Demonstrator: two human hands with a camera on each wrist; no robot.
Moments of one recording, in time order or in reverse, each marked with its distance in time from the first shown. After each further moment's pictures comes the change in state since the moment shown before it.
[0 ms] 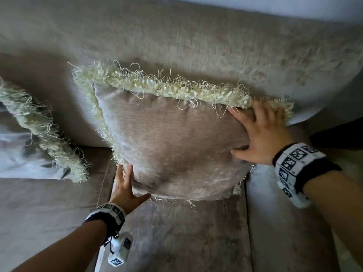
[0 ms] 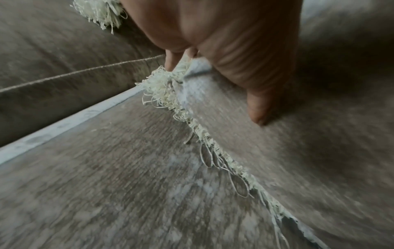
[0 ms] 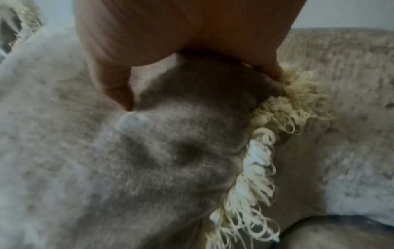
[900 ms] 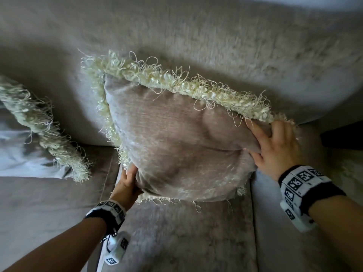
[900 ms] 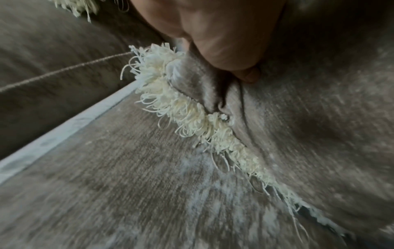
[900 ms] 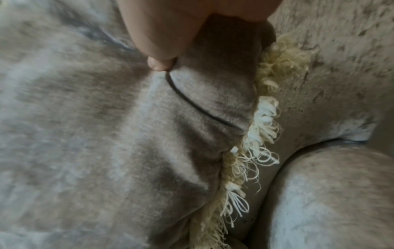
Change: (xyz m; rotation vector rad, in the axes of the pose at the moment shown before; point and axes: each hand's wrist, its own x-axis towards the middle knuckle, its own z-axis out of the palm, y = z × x) left_hand 0.016 0.005 -0.008 -0.022 -0.045 0.072; right_hand -0.024 -0.003 0.052 0.017 0.437 -0.042
